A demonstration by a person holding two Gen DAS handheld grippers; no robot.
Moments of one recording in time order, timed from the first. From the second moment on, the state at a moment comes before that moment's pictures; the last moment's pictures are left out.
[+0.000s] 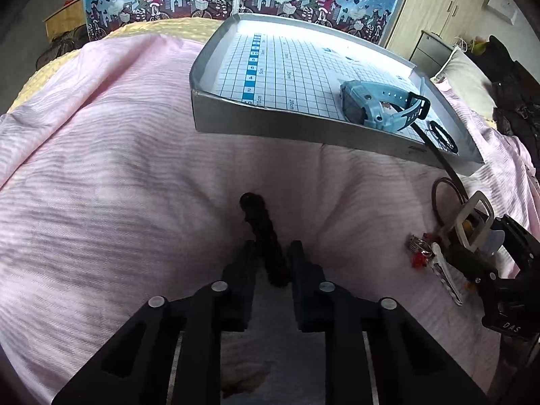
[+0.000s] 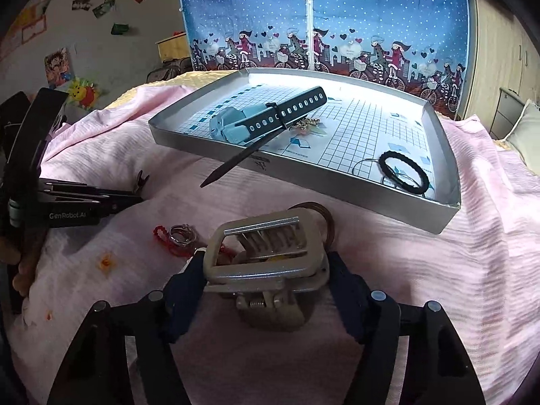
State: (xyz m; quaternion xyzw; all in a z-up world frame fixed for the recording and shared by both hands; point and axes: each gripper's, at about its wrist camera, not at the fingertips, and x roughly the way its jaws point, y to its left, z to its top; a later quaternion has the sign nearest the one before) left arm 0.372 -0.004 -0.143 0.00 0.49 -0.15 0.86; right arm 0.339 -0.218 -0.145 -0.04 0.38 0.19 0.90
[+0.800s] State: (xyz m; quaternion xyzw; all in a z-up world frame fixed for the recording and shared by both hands) left arm 0.346 -0.039 -0.093 -0.11 0.40 -0.21 0.89; right arm 0.333 -0.261 -0.106 0.07 0.33 0.18 0.92
